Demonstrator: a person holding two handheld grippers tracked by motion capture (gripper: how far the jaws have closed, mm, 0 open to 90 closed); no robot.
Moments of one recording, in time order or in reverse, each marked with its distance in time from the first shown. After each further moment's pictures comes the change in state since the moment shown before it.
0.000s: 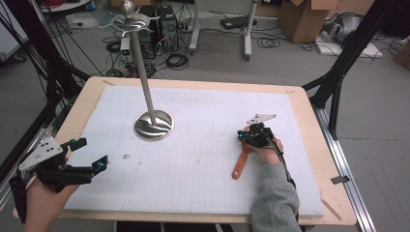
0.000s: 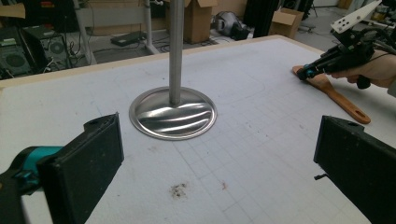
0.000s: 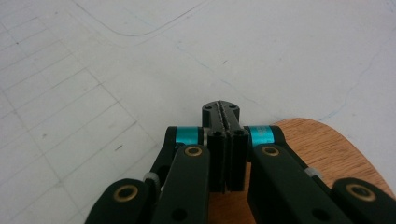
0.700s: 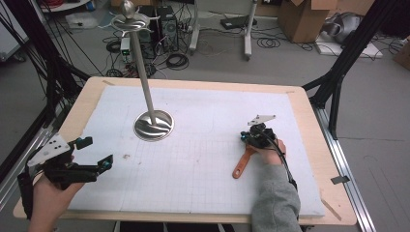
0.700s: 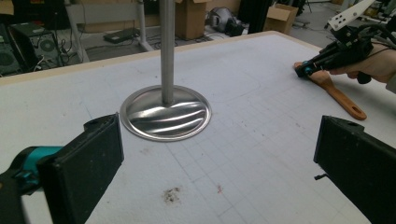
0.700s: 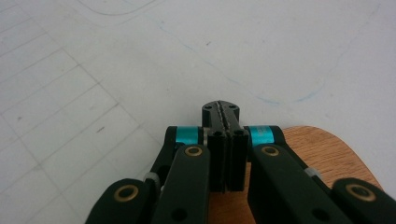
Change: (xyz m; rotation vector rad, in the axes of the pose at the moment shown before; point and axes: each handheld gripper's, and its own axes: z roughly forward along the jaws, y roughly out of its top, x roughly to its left) left arm -0.002 0.001 0.013 0.014 -0.026 0.006; right arm 0.000 -0.002 -0.005 0.056 -0.068 -0.014
